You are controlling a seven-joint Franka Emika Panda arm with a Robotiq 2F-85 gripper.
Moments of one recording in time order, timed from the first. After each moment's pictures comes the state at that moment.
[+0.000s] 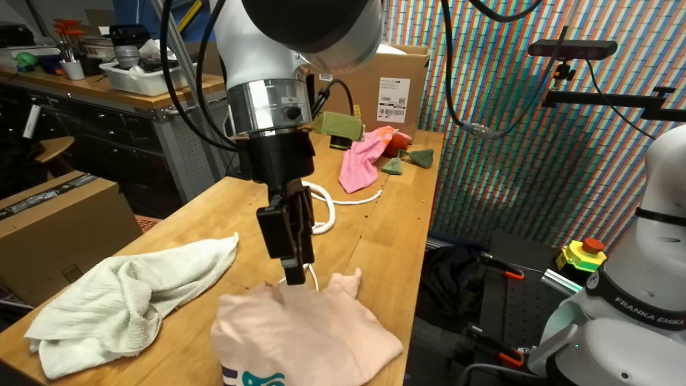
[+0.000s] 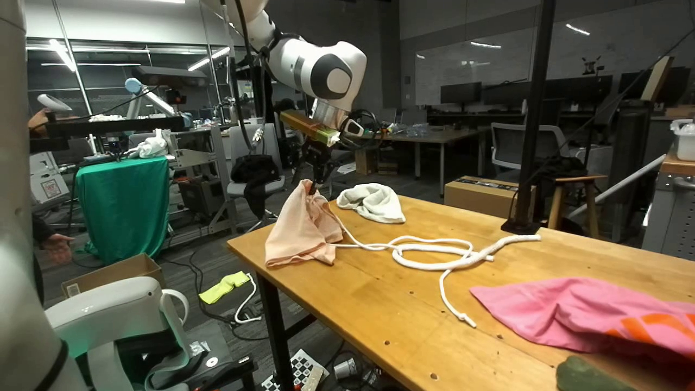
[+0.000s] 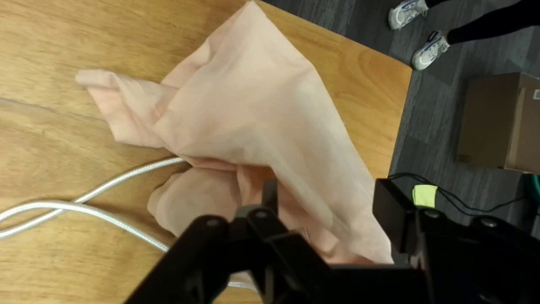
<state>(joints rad) 0.24 0.24 0.26 -1.86 0.33 1.88 -0.11</state>
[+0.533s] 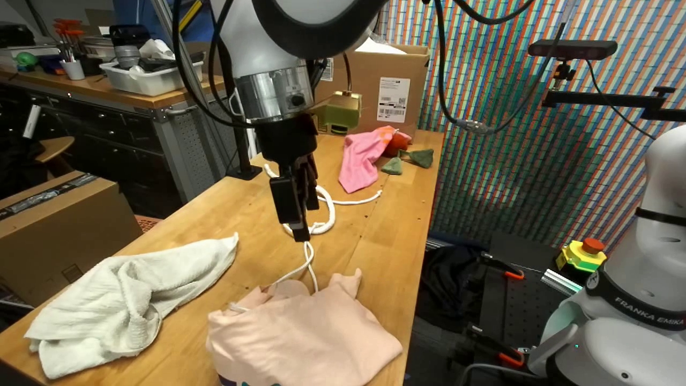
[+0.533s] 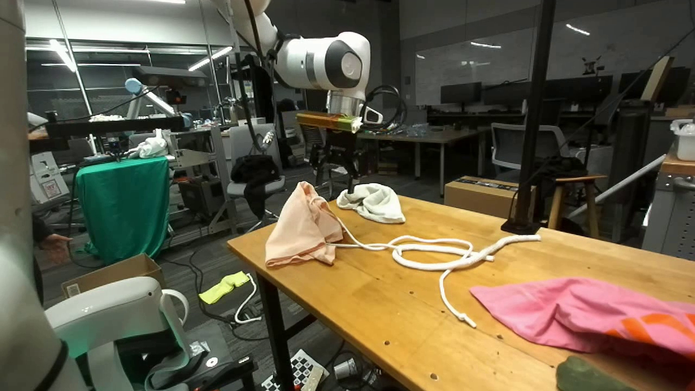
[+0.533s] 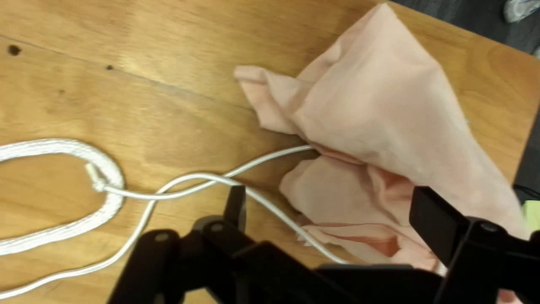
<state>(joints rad) 0.23 0.24 0.21 -1.82 0.05 1.87 -0.06</state>
